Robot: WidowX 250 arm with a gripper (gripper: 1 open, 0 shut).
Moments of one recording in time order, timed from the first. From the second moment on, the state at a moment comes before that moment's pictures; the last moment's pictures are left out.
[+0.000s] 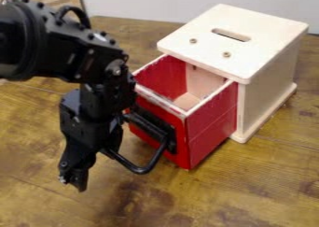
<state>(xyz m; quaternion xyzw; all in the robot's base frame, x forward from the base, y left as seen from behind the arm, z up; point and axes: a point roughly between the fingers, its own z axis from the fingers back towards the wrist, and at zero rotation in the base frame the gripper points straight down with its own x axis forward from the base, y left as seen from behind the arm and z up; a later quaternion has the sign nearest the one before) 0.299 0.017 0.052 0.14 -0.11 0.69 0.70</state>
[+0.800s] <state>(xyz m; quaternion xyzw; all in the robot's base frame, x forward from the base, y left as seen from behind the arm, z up) 0.304 0.018 0.051 0.16 -0.10 0.70 0.69</state>
